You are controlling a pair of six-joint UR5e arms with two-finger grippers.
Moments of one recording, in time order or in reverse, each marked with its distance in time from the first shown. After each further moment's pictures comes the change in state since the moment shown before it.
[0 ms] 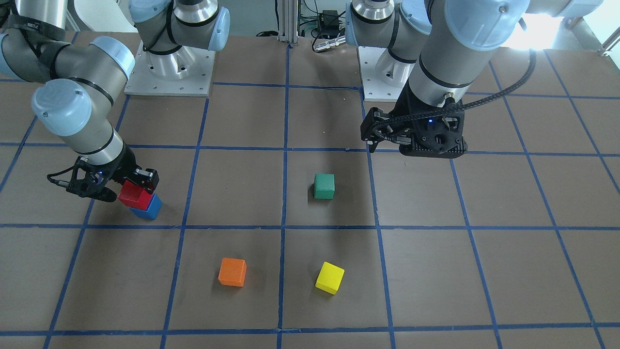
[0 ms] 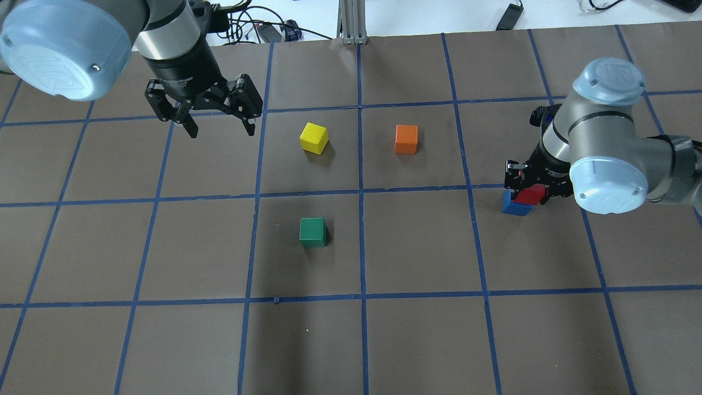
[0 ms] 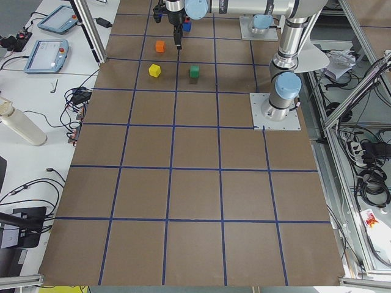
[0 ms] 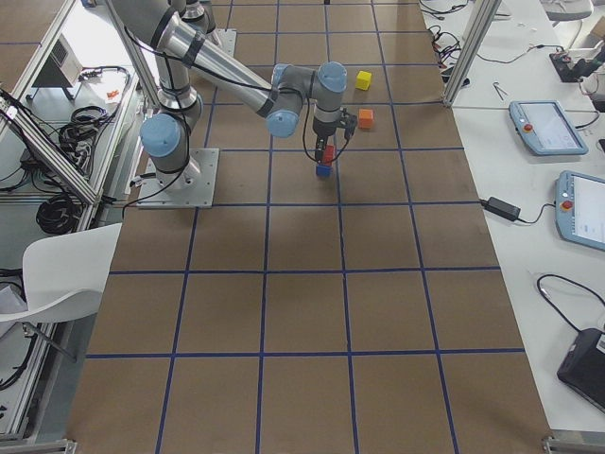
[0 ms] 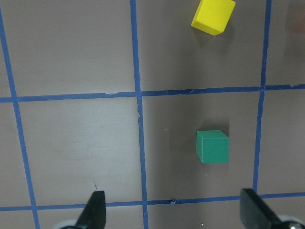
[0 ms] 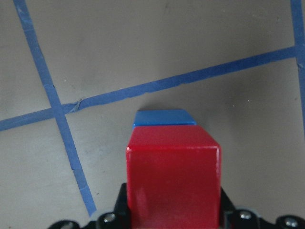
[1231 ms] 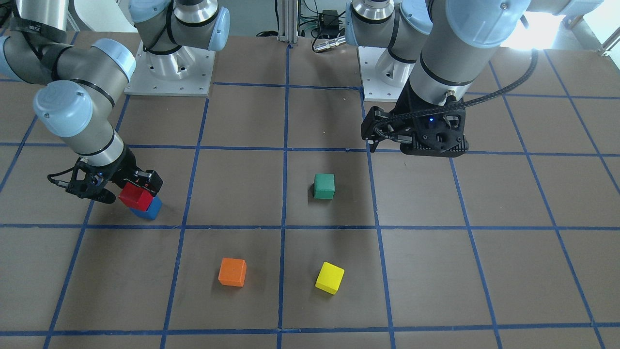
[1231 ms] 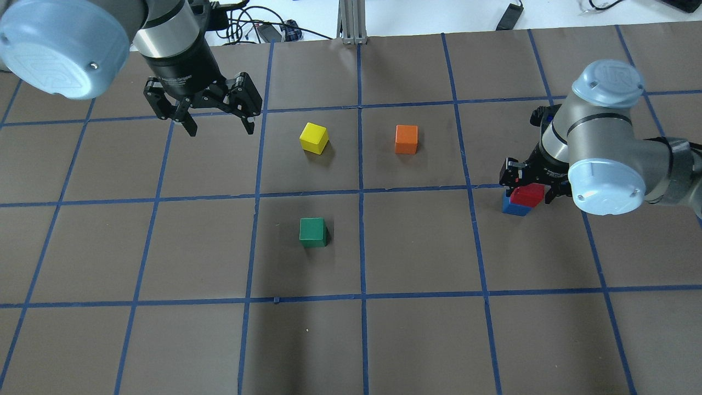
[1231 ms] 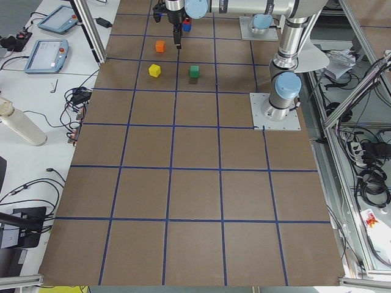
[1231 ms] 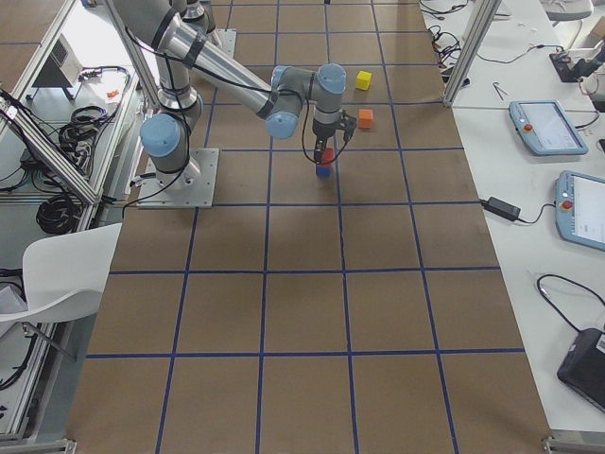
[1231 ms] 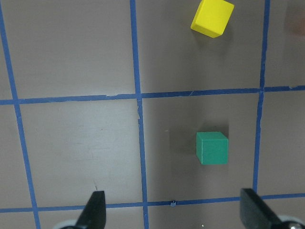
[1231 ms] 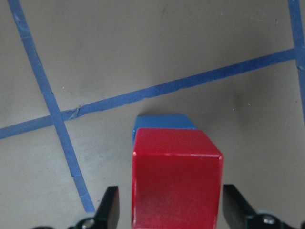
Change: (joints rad) left arm 0.000 0.001 0.005 -0.002 0.002 0.002; right arm 0.000 0.007 0.000 -0.026 0.002 0.010
